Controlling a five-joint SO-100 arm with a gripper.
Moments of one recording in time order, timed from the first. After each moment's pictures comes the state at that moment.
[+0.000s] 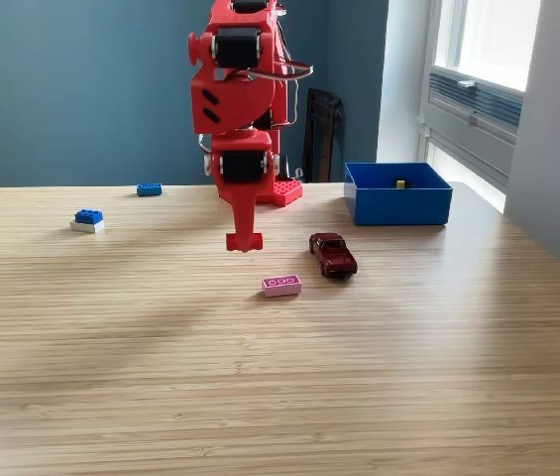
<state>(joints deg) 3.2 82.7 86.0 75.4 -3.6</state>
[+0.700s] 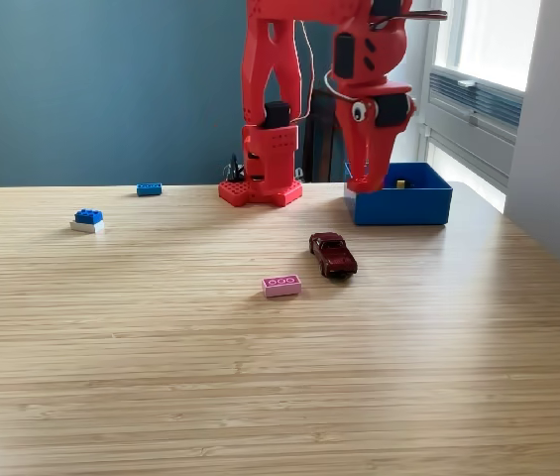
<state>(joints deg) -34.6 91.4 85.9 88.2 12.0</state>
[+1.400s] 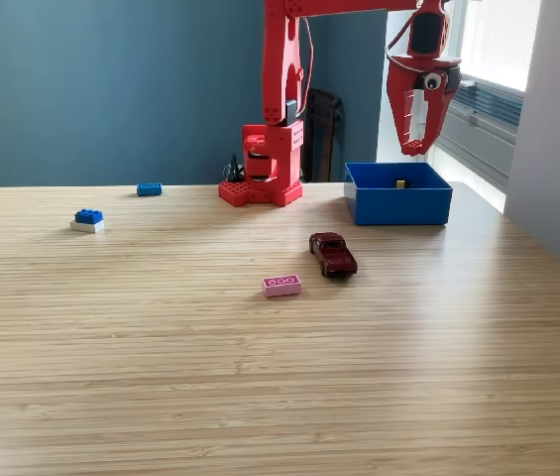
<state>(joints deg) -65.4 91.4 80.4 93.7 17.6</state>
